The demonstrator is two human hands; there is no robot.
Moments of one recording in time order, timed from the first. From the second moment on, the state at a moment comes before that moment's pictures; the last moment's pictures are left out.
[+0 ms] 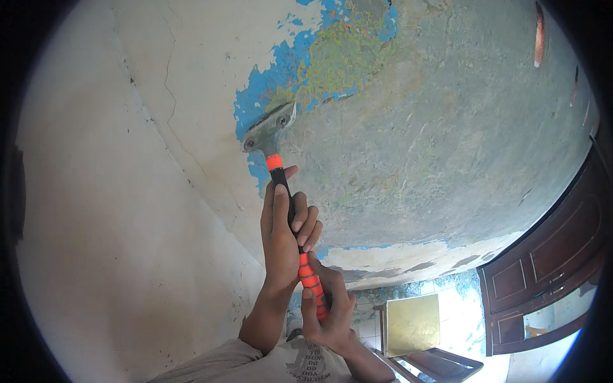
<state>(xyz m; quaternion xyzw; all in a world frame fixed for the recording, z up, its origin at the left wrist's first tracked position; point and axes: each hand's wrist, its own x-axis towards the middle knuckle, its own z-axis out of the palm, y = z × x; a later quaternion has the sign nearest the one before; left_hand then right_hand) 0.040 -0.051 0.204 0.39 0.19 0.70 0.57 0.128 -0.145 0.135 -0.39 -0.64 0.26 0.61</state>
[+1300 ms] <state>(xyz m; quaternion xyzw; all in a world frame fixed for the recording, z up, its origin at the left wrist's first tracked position) 0.035 -0.048 0.220 0.40 0.17 0.70 0.57 0.122 -0.144 0.155 -0.38 -0.61 0.31 0.62</state>
